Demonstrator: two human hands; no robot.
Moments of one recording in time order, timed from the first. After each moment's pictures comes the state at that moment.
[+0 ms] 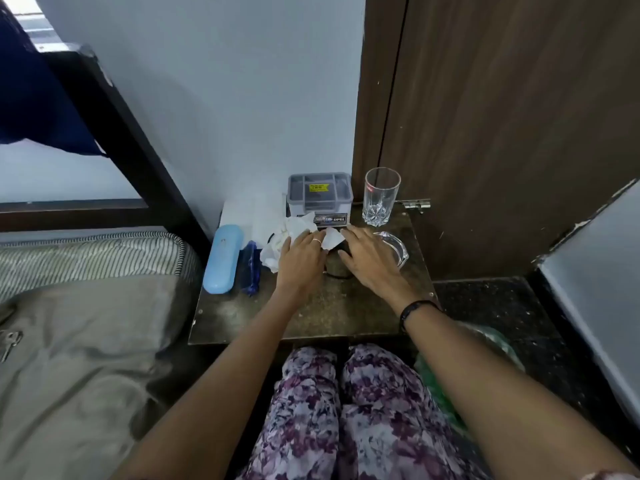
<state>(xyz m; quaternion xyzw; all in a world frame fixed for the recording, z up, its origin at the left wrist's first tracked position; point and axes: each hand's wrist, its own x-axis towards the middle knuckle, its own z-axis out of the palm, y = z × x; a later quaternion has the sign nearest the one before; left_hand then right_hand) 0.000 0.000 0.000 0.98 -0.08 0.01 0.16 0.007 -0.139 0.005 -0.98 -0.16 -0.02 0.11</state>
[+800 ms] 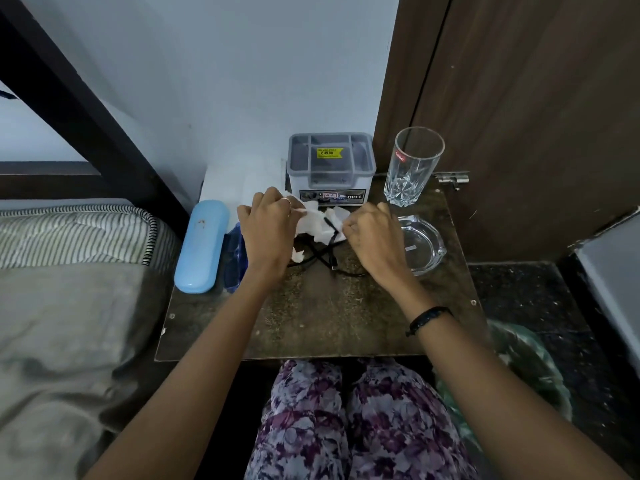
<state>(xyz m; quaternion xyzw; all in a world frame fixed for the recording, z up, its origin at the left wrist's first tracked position) 0.064 0.040 -0.031 0.97 0.04 0.15 0.17 0.066 -0.120 -0.048 -0.97 -0.08 -0.08 0.19</state>
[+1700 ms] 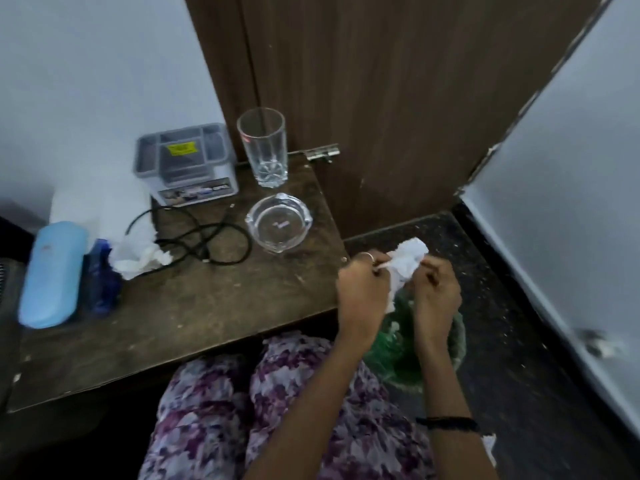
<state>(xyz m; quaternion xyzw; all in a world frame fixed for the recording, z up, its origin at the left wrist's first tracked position) -0.068 -0.228 -0.050 0.87 -0.02 -0.09 0.49 -0.103 -0.308 -0.074 -0.71 0.35 -0.29 0.54</state>
